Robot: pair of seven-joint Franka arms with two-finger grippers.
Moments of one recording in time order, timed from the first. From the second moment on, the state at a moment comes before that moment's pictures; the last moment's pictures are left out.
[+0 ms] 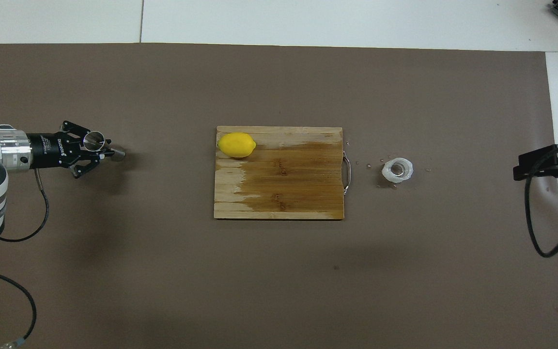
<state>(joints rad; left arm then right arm) 0.12 0.34 0.04 -1.95 -0.94 2.16 -1.10 -0.01 -0.04 -0.01 -1.56 0.01 1.45 0.09</state>
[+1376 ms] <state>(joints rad) -0.46 0.23 0.02 -1.95 -1.08 2.66 -1.92 -0.01 -0.04 -0.01 -1.56 0.01 1.45 0.09</state>
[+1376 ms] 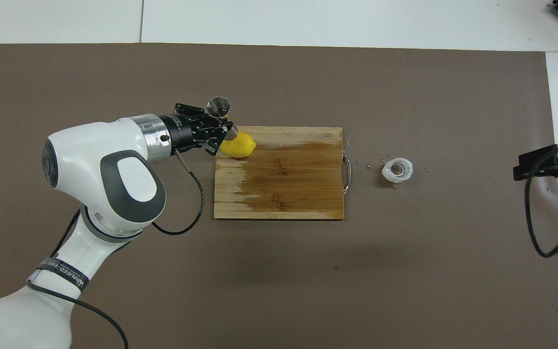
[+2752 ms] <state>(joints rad) -0.57 0.24 0.03 -1.97 -1.15 2.64 -1.75 -0.01 -0.04 -0.01 -1.56 0.01 1.45 0.09</state>
